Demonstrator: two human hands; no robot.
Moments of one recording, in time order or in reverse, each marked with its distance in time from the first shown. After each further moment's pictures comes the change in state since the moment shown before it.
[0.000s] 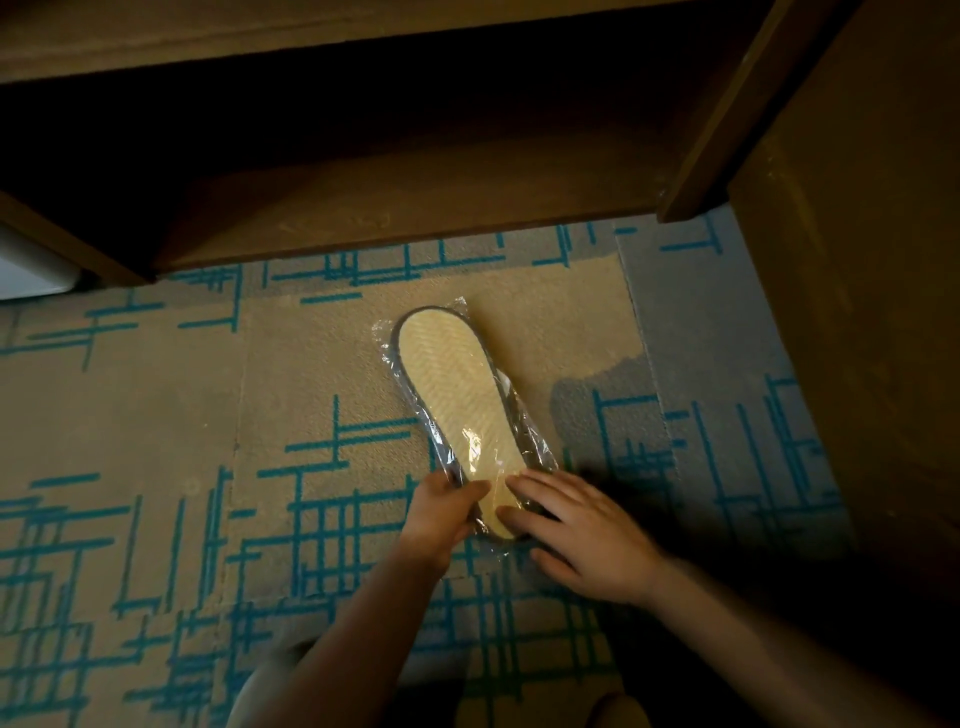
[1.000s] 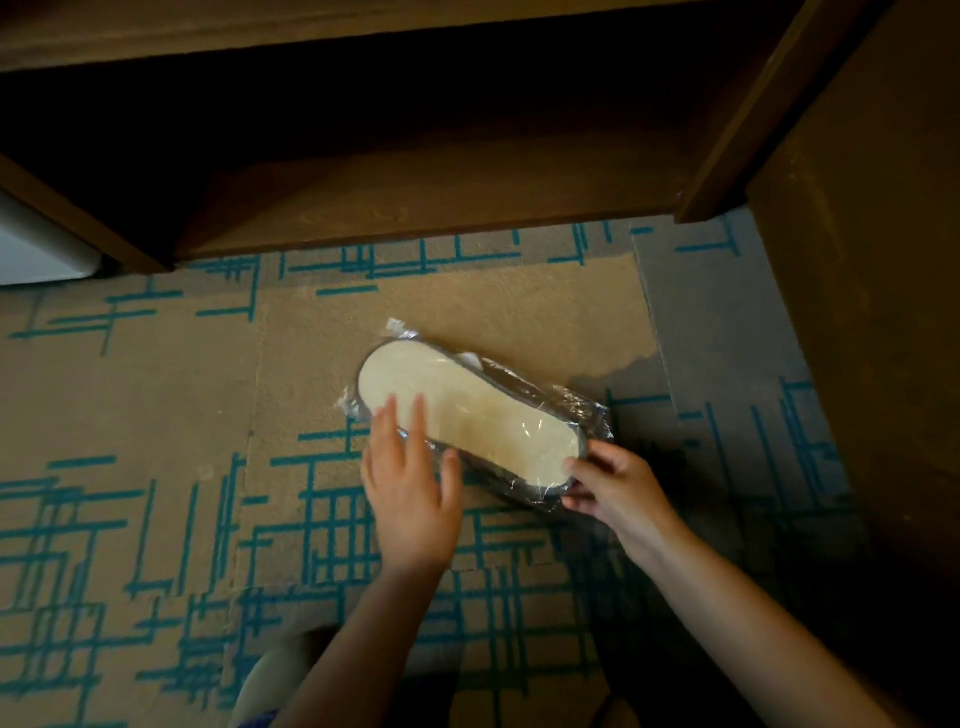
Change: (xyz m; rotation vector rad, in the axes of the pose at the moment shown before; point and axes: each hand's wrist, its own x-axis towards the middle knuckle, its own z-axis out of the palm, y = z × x) left_hand -0.014 -0.005 -0.025 0.785 0.549 0.803; right_hand 0.022 -0.010 -0.040 1.605 0.322 0.969
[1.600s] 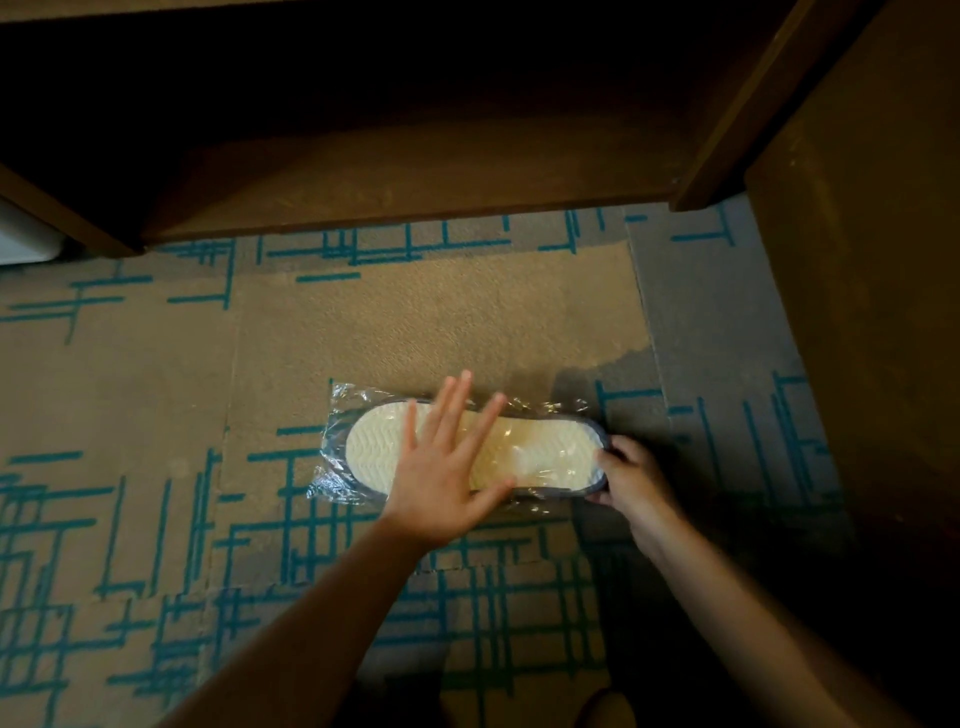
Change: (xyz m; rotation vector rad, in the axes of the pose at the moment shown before) left_hand 0.029 -0.008 0.028 0.397 -0.388 0.466; right_hand 0.027 0.005 -0.022 -0.154 0.221 0.097
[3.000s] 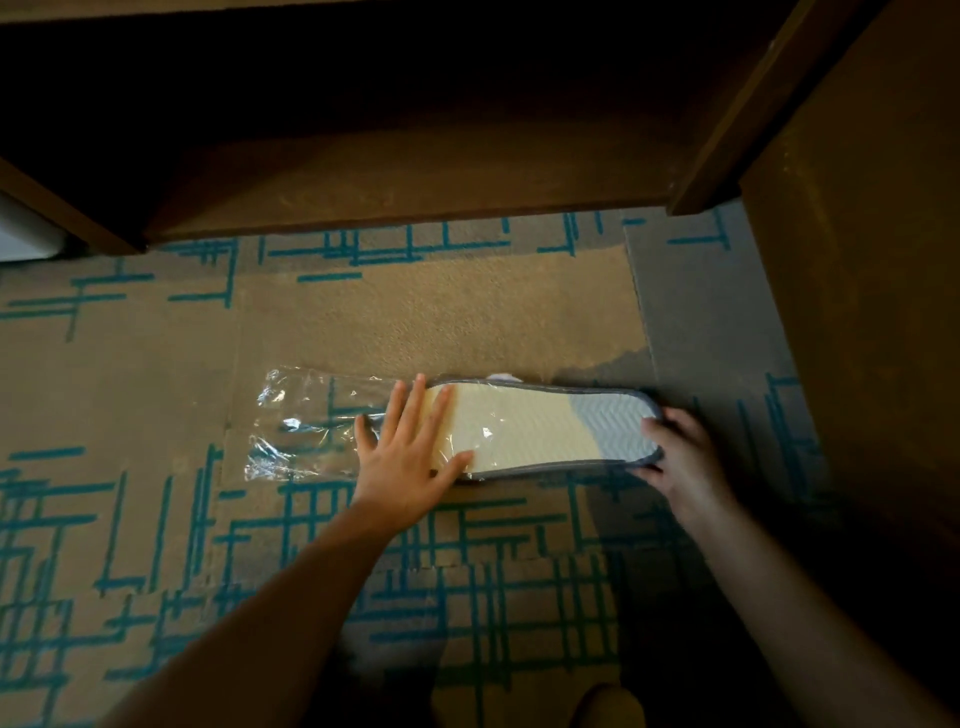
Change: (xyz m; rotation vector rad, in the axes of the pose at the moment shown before) left_hand -0.002 -0.038 0.011 -0.052 -0.146 -0.182; right_hand 0.024 -0.007 -0.040 0.289 0.100 -0.079
